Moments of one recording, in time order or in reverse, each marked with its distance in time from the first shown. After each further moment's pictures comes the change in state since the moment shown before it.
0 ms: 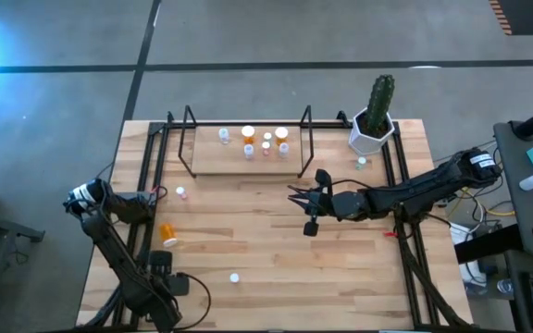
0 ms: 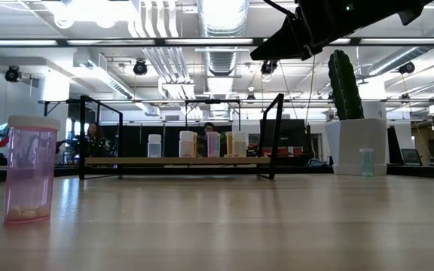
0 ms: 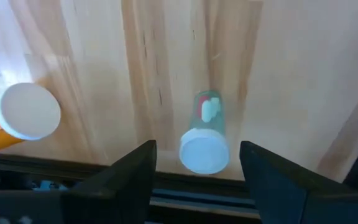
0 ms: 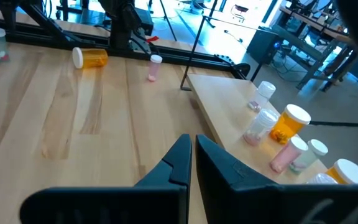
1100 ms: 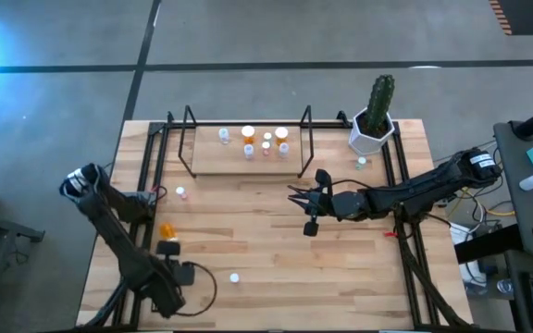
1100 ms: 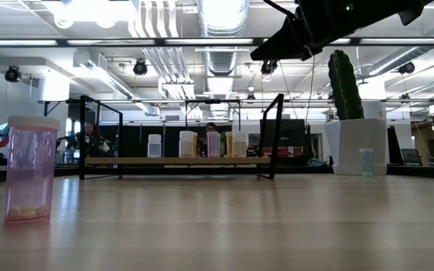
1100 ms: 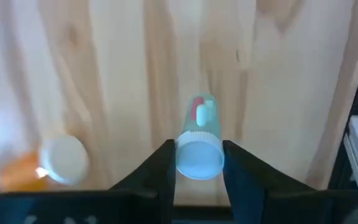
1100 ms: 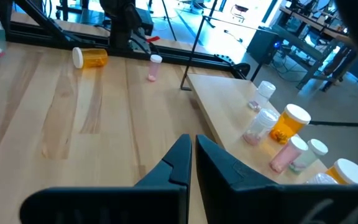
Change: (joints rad) left arm 0.102 -0.157 -0.045 0.063 -0.103 0.114; right arm 0.000 0.000 -0.001 0.001 0.000 0.000
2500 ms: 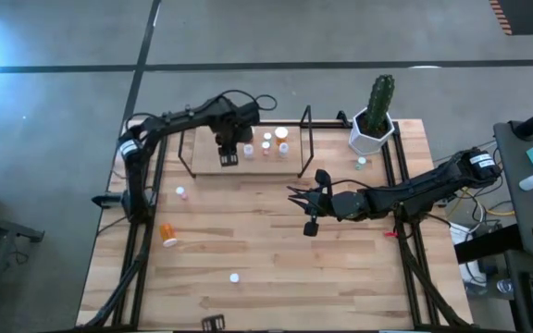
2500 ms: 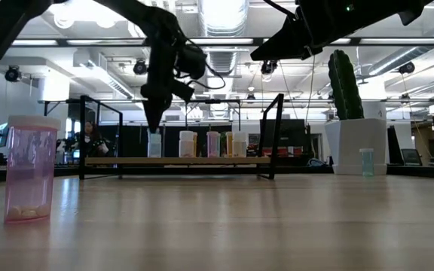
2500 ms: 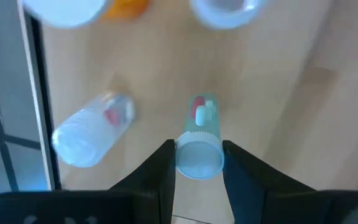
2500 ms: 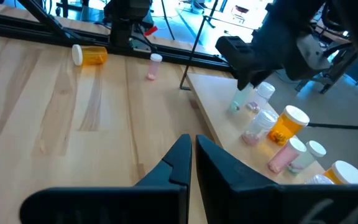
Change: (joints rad) left arm 1.459 0.349 0.500 -0.159 -0.163 1.279; right arm 0.000 0.000 0.000 -0.002 0.000 -0.018
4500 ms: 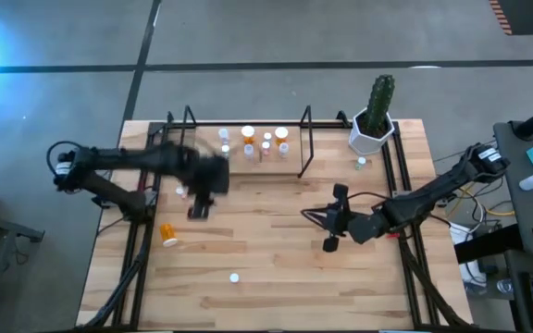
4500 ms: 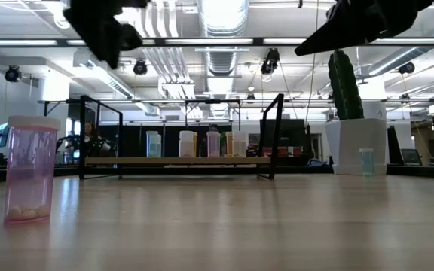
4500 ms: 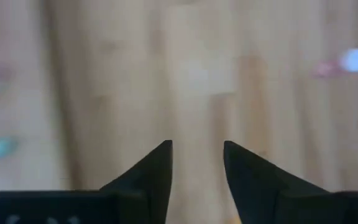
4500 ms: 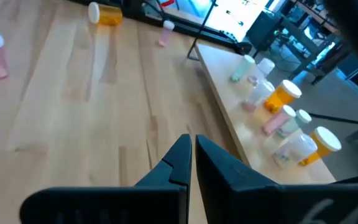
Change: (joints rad) left arm -0.512 -0.567 -0.372 0.114 0.245 -0.216; right arm 0.232 -0.129 -0.014 -0.333 0.221 0.113
